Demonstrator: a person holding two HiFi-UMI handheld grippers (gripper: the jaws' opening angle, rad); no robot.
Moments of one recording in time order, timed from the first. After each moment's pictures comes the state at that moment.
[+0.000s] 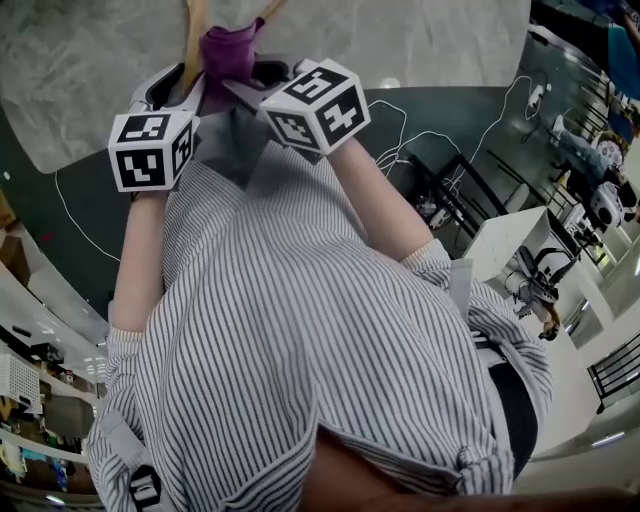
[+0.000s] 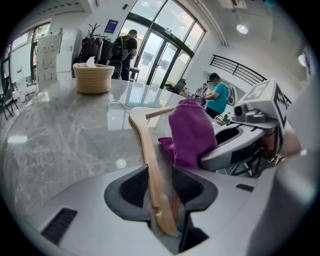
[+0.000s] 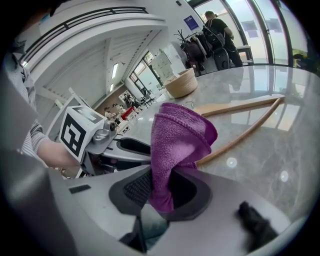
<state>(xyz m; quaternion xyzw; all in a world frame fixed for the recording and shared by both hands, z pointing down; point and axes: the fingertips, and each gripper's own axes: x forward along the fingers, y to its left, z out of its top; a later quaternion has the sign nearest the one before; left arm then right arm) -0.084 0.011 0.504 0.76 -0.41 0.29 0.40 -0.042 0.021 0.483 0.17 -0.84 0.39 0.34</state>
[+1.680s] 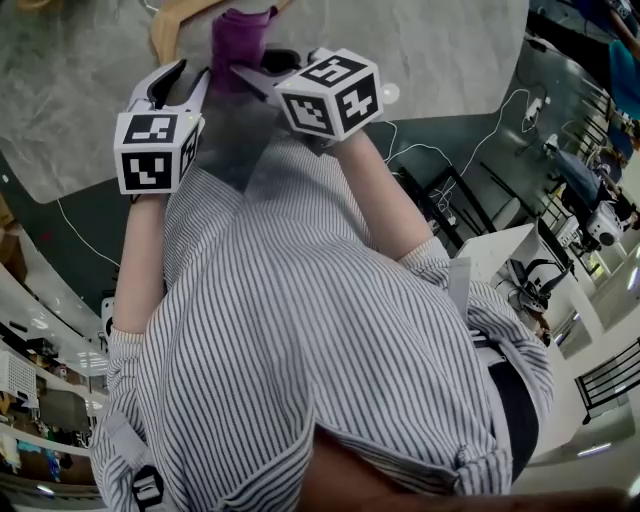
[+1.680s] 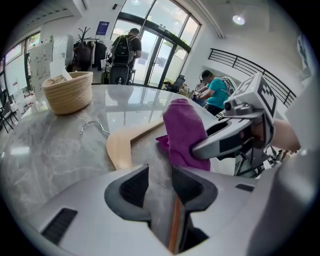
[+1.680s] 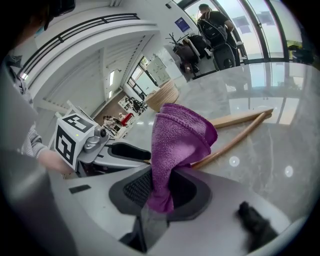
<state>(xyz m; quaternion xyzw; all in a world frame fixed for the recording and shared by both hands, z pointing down) -0.039 -0.068 0.492 0.76 -0.42 0.31 0.38 0.010 -0.074 0.482 0.17 -0.84 0.41 0.31</state>
